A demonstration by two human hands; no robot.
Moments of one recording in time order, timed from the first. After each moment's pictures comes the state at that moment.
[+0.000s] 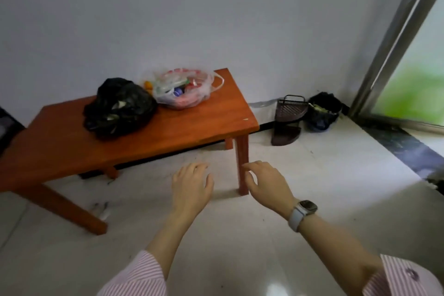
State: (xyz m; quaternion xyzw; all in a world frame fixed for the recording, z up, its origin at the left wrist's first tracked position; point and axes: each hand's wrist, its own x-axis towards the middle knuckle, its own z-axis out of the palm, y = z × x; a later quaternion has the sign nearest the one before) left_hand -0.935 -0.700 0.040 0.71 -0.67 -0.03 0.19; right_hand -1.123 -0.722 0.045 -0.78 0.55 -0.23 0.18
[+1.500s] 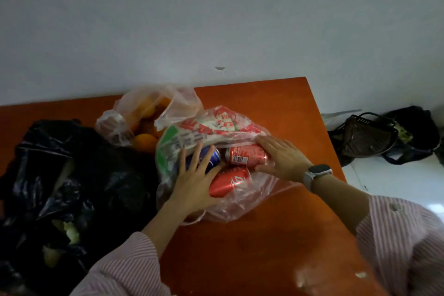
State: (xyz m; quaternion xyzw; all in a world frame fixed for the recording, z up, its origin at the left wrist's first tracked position) left_hand -0.642 -1.284 -0.099 0.61 -0.79 -0.06 -0.05; right_hand -0.876 -1.392 -0.077 -0.86 0.45 0.14 0.22
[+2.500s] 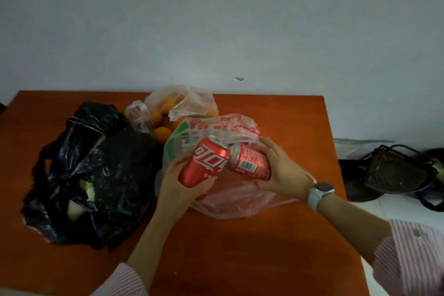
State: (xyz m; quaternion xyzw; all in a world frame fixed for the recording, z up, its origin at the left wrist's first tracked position) left_hand -0.683 -1.229 -0.020 0.75 -0.37 -0.31 0.45; right_hand -0.885 -1.370 -0.043 -0.89 0.36 -0.04 0.29
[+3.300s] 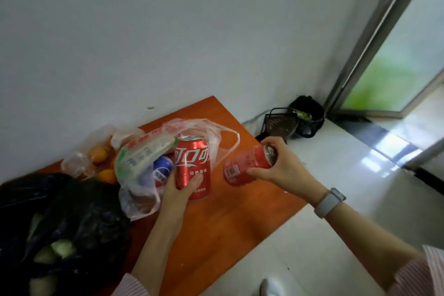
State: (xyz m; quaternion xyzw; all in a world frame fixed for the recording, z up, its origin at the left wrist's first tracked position) left_hand -0.726 -1.153 0.039 0.53 -0.40 -0.60 0.45; right_hand -0.953 -1.142 0.073 -0.59 0.63 -0.36 0.34
